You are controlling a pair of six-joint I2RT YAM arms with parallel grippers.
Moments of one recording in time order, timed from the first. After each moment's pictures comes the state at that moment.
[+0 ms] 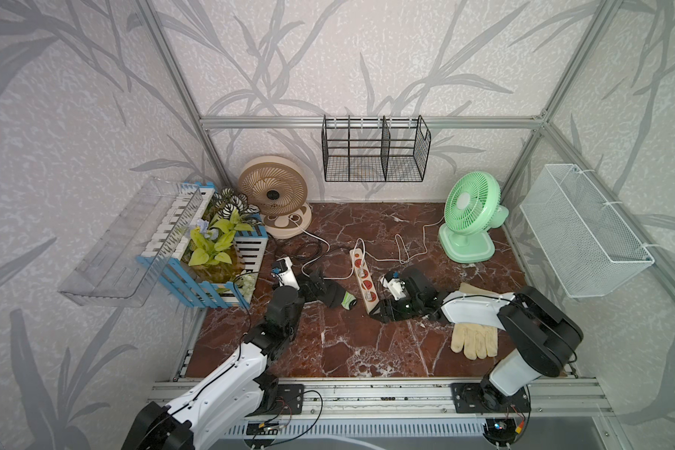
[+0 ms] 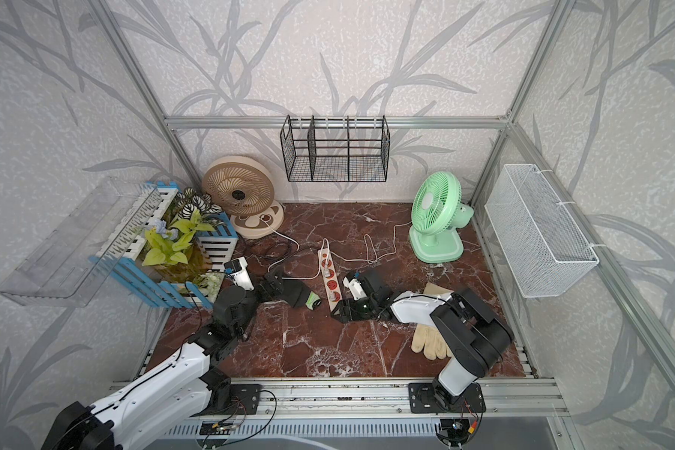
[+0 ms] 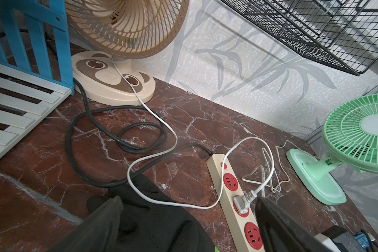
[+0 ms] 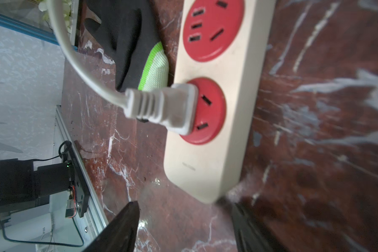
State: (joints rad) left arm -0.47 0.84 0.29 0.30 -0.31 -0.53; right arm 0.68 1.58 0.64 0.05 -0.49 0.56
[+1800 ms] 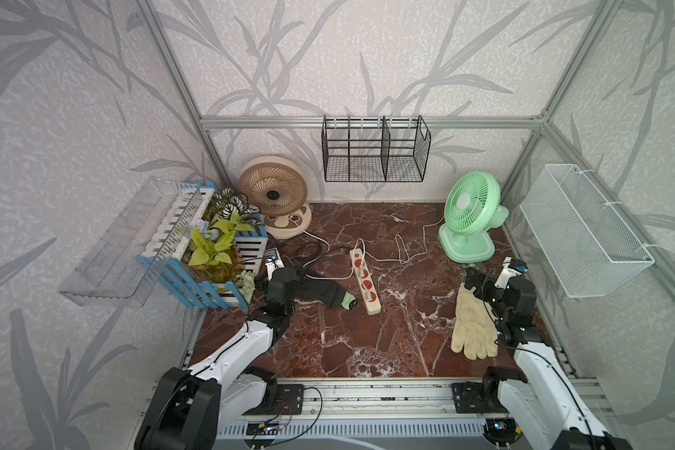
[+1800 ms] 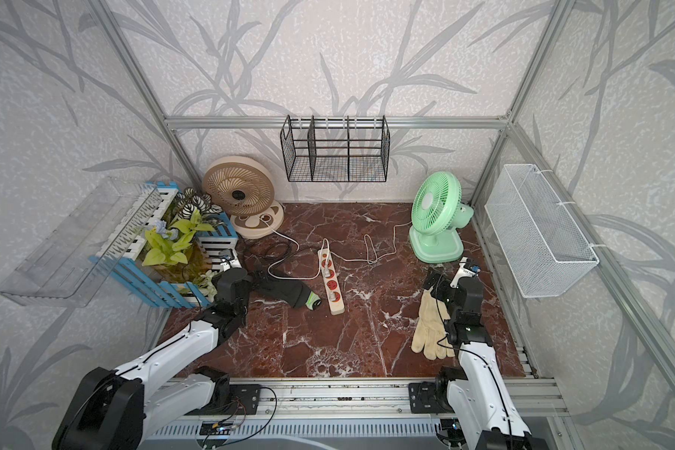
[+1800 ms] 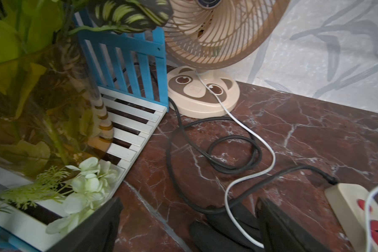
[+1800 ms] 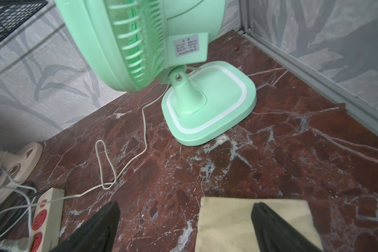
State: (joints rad) left arm -0.26 1.10 0.40 0.26 -0.56 -0.29; right arm -0.13 0.78 0.30 0.08 -0.06 0.42
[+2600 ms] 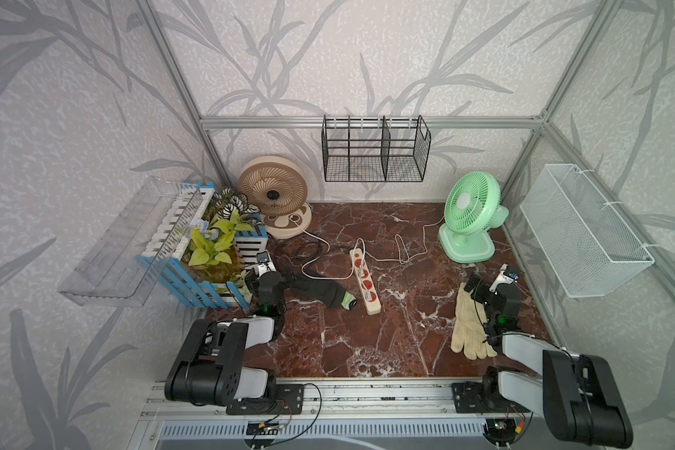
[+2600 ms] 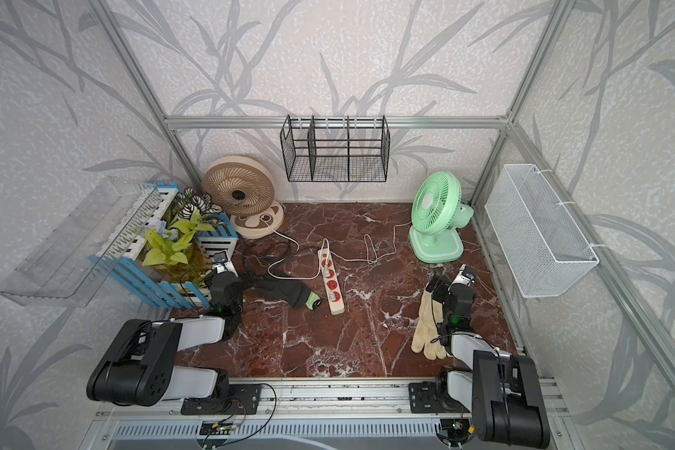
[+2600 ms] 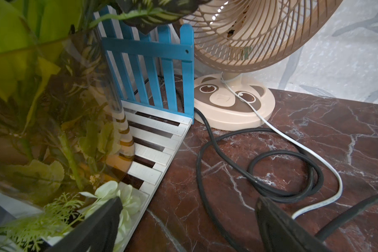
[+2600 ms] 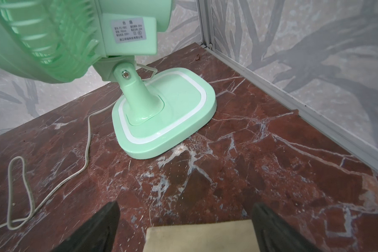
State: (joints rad) left arm -0.08 1.40 0.27 0.86 -0.45 -0.09; right arm -0.11 1.22 0.16 0.68 0.14 0.33
